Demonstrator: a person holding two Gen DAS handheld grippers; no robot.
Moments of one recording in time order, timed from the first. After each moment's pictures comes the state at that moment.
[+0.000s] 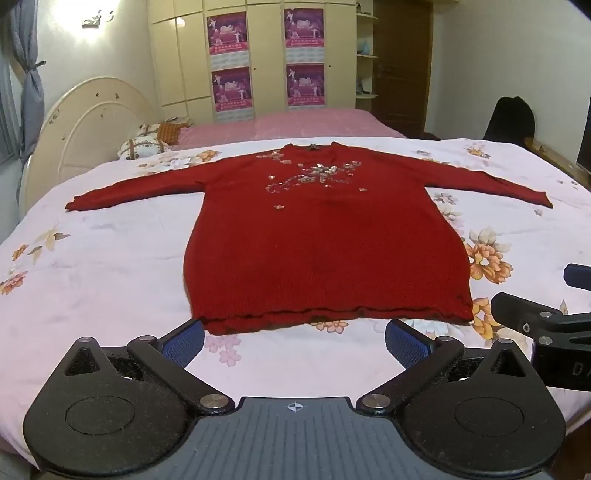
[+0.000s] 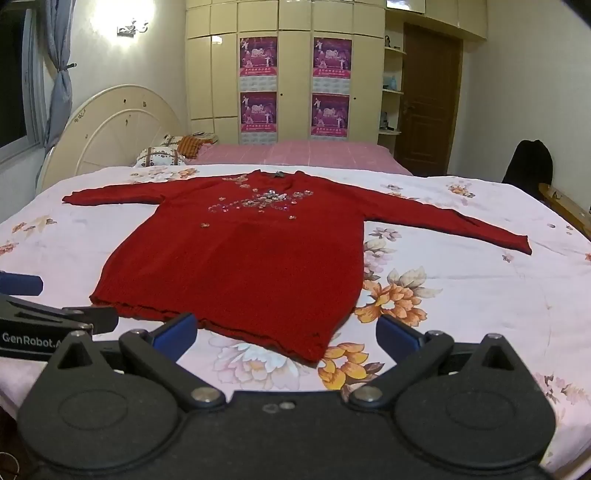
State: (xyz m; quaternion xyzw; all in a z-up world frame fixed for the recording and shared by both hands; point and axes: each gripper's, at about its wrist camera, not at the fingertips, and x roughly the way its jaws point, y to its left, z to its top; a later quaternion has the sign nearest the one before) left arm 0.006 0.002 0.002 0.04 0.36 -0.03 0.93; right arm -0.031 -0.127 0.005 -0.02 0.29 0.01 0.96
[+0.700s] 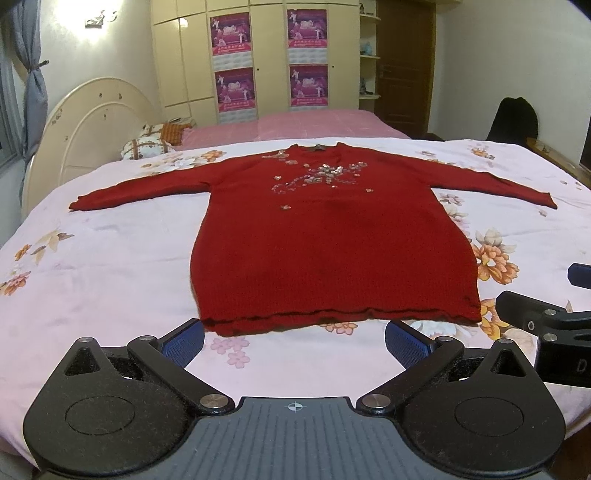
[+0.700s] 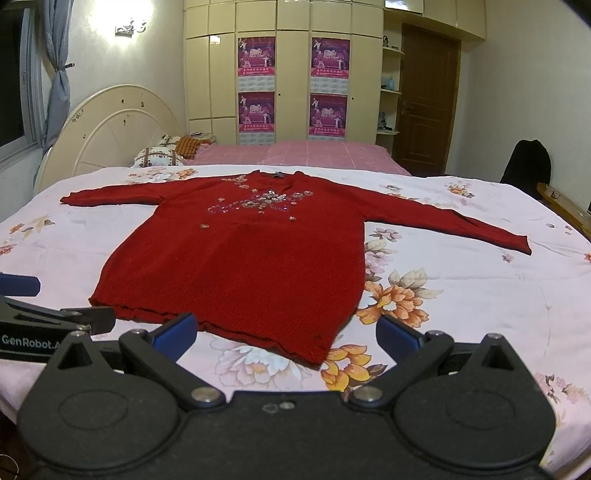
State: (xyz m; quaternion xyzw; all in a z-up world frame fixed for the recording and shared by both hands) left arm 0.009 0.009 0.000 0.04 0.35 -0.03 0.93; right arm -0.029 -0.122 0.007 -0.02 0.30 0.00 0.96
